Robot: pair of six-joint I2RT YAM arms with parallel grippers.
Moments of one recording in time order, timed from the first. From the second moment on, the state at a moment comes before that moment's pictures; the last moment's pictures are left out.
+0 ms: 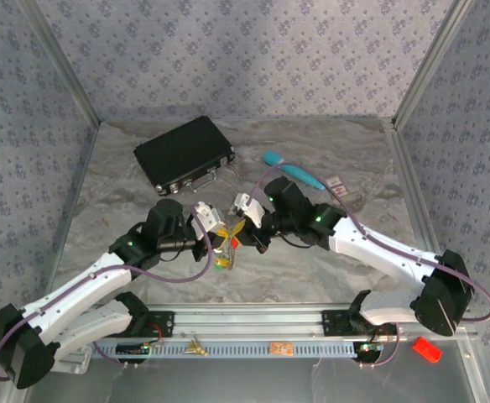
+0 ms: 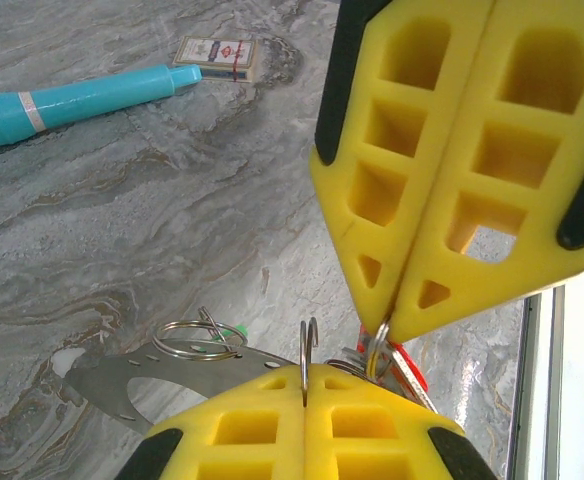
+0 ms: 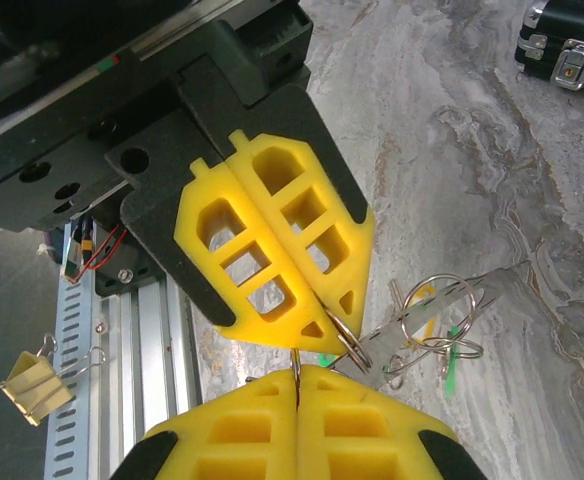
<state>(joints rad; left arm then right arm) -0.73 0.89 0.62 -0.25 0.43 0.16 0.87 1.28 1.00 -0.39 -0.50 -0.10</state>
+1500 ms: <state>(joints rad) -0.75 0.86 0.55 -0.08 0.36 0.24 0.78 1.24 1.00 -0.41 -0.33 -0.01</state>
